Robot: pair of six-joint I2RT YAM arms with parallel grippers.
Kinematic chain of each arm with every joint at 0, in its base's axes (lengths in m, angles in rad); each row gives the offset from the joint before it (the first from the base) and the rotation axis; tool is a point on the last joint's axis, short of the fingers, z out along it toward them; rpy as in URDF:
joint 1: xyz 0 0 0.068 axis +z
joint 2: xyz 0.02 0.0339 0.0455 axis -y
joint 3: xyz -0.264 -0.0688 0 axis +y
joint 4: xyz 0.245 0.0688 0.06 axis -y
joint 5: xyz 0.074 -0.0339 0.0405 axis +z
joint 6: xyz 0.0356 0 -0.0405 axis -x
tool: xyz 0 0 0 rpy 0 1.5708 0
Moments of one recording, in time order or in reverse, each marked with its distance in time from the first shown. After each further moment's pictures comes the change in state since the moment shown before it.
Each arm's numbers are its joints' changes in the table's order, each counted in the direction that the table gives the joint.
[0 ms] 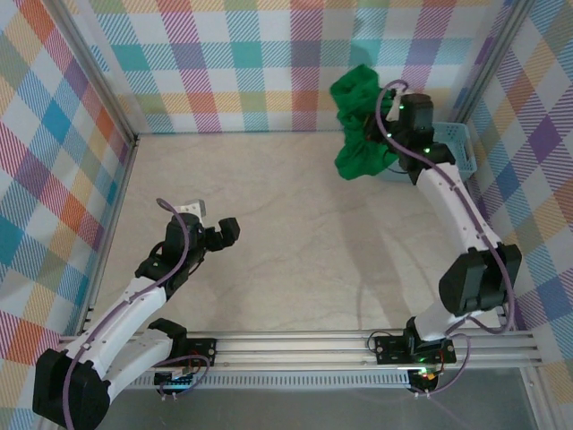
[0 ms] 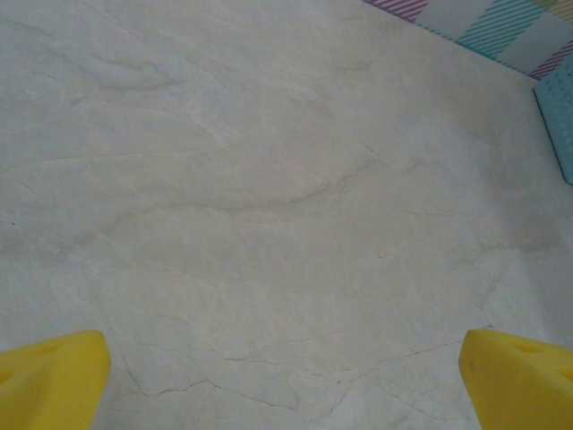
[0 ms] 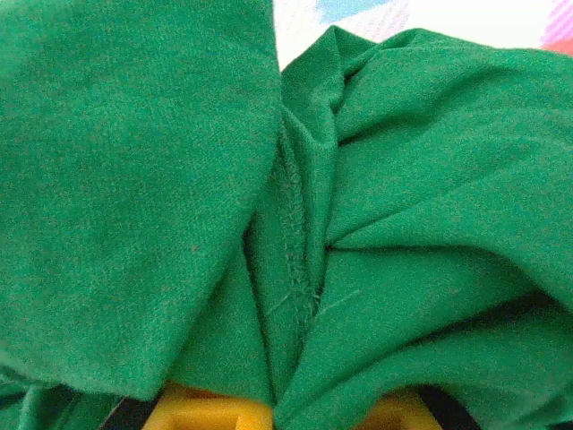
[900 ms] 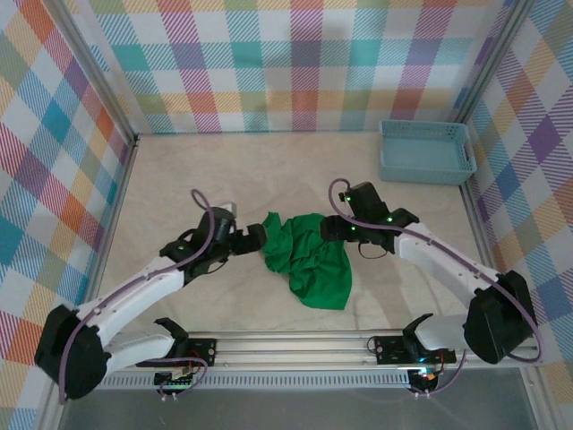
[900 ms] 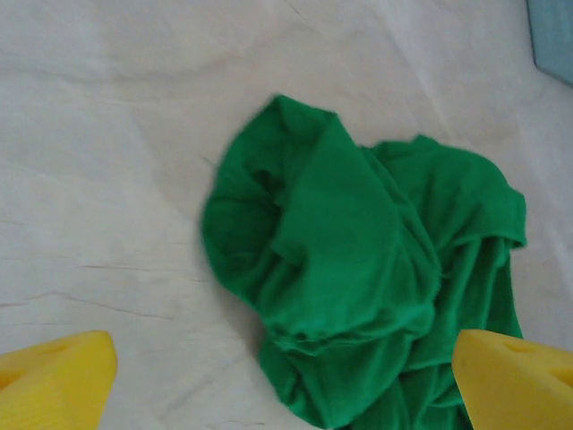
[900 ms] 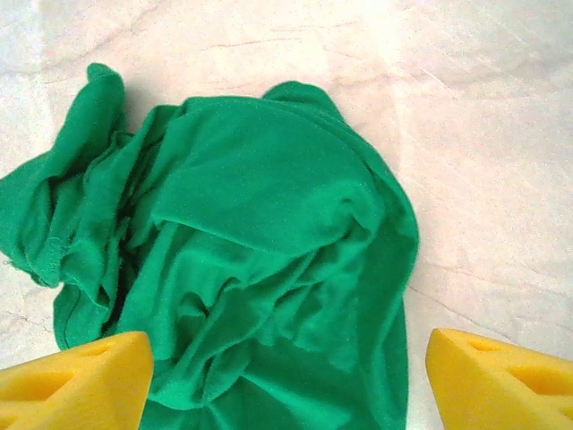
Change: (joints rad) left arm -0.258 -0.251 -0.167 -0.108 -0.022 0.179; right arm 0.334 0.262 0.611 -0.211 -0.043 -0.065
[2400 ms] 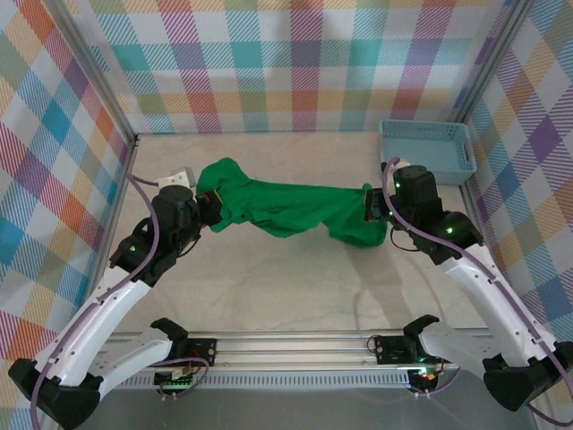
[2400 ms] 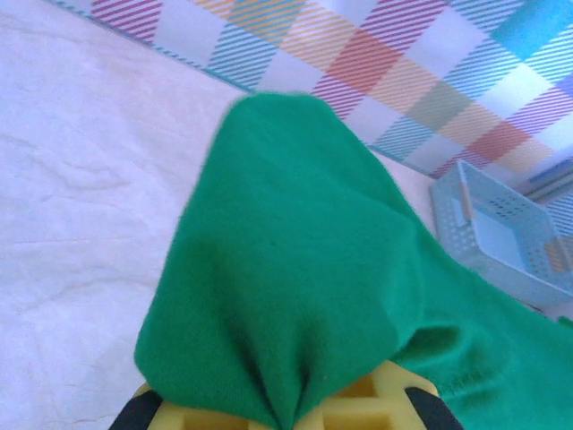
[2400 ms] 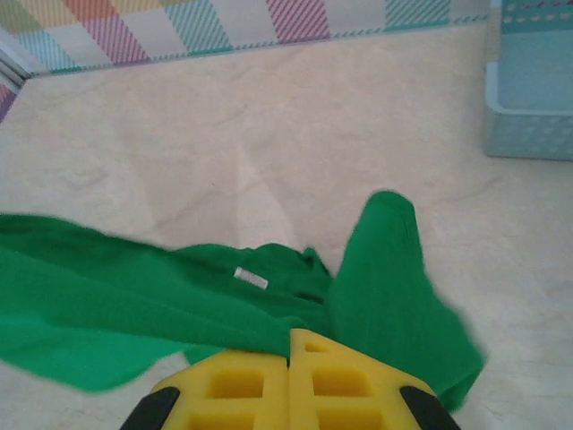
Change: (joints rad) left arm 0.132 0.210 -0.289 -0.220 0.178 -0.021; right arm -0.089 0.267 -0.235 -0.192 -0.157 0.074
